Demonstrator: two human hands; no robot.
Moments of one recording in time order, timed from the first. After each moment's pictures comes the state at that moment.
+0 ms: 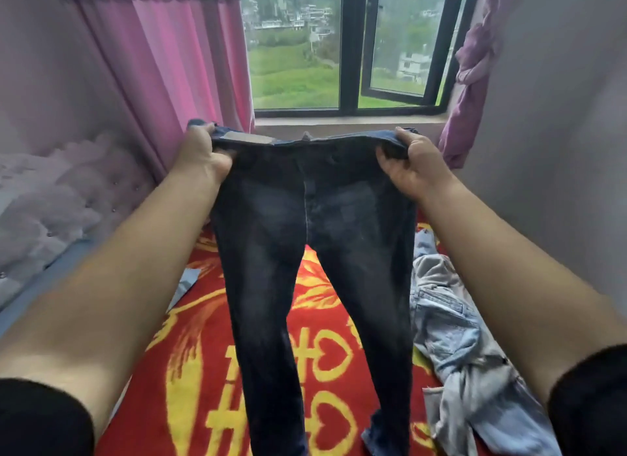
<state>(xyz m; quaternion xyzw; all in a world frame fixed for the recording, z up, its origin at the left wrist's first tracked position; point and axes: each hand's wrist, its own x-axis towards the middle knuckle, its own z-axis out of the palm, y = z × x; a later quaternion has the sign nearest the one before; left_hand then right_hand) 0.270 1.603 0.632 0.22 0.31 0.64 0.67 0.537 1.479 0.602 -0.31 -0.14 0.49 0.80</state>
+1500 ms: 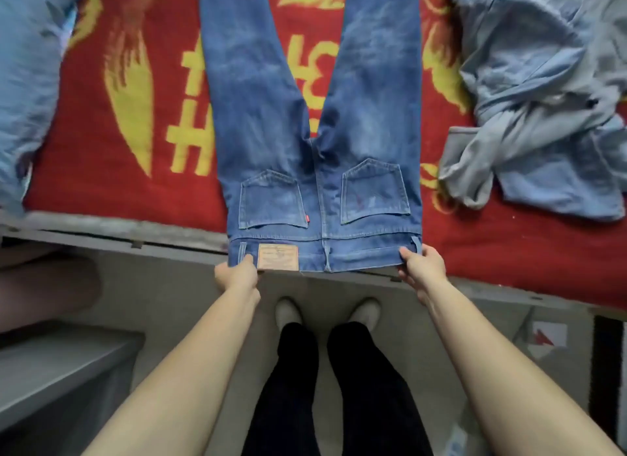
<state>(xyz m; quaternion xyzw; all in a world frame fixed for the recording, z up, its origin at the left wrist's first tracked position) 0.172 1.196 -0.042 0.06 0.85 0.28 0.44 0.469 1.105 -0.032 -0.83 0.04 0.47 0.29</state>
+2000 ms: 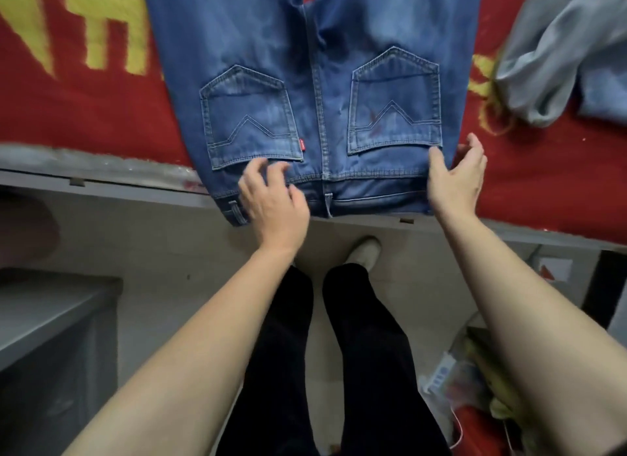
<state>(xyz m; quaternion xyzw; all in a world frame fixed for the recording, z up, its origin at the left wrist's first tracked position) 0.235 1.169 -0.095 0.67 0.70 0.14 0.22 0.482 1.128 -0.100 -0.91 -0.20 0.26 0.24</state>
